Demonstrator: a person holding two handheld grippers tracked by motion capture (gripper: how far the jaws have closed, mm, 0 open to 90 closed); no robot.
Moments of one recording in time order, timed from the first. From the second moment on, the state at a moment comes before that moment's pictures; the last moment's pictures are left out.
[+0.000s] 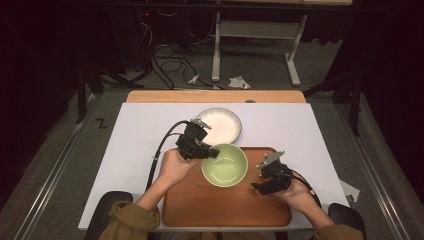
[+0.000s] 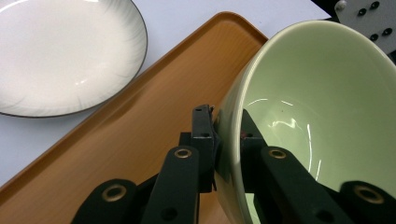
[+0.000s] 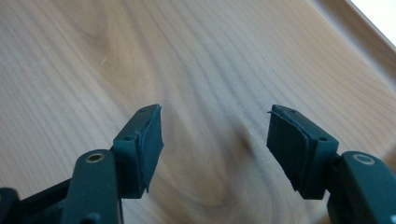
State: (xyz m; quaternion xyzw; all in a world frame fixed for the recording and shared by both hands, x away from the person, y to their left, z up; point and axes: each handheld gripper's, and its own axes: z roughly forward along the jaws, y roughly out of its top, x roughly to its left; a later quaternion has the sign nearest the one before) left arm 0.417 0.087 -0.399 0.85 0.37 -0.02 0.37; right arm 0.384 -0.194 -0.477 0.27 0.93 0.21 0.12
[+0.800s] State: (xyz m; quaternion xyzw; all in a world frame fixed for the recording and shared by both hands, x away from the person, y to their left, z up) left arm 0.413 0.080 -0.421 0.86 0.37 -0.04 0.36; right arm 0.384 -0.195 -0.475 0.28 0.93 0.21 0.12
